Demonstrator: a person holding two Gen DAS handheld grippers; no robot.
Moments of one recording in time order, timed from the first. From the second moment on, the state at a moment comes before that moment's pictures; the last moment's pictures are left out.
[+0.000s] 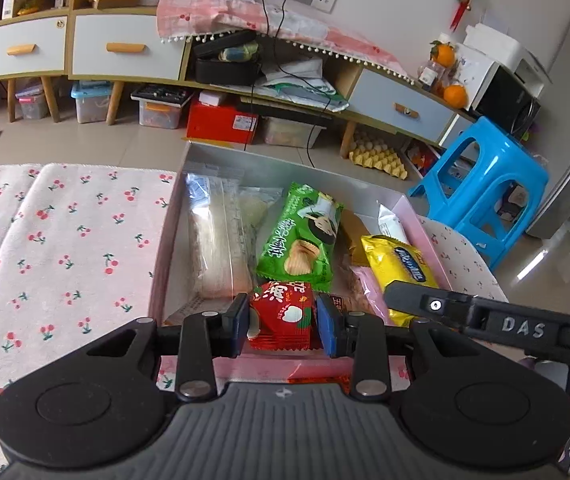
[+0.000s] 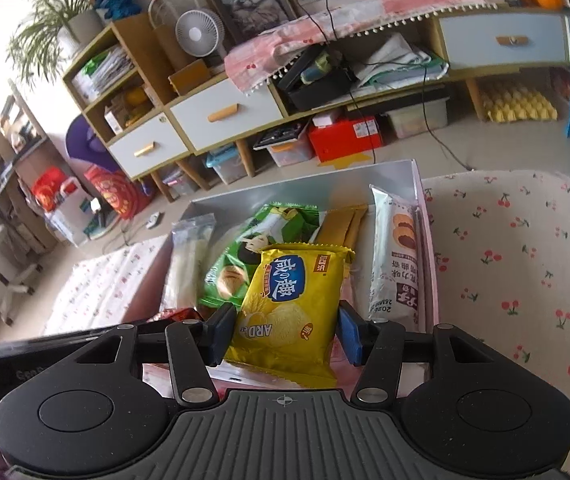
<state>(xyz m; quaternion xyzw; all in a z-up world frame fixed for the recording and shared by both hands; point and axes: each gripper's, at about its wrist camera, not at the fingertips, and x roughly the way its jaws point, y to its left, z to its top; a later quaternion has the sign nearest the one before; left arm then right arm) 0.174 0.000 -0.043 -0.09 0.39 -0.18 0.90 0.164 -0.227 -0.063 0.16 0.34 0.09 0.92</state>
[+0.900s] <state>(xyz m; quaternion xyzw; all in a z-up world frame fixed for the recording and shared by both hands) 0.172 -0.006 -0.041 -0.06 0.39 -0.18 0.90 0.164 -0.229 -0.056 0.17 0.33 0.09 0.92</state>
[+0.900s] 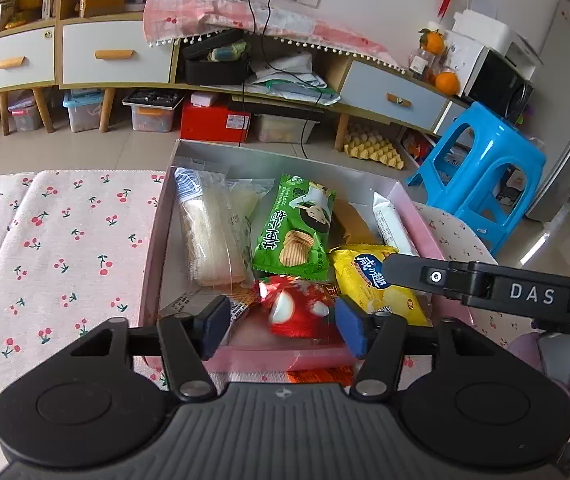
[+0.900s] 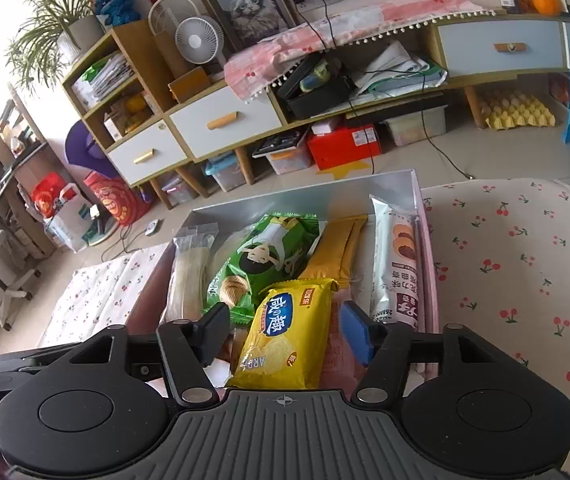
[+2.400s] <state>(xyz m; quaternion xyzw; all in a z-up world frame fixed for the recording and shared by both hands) 0.076 -0.006 -0.066 -0.17 0.51 -0.10 0.84 0.080 -0.216 -0.058 0.12 0.41 0.07 0.90</state>
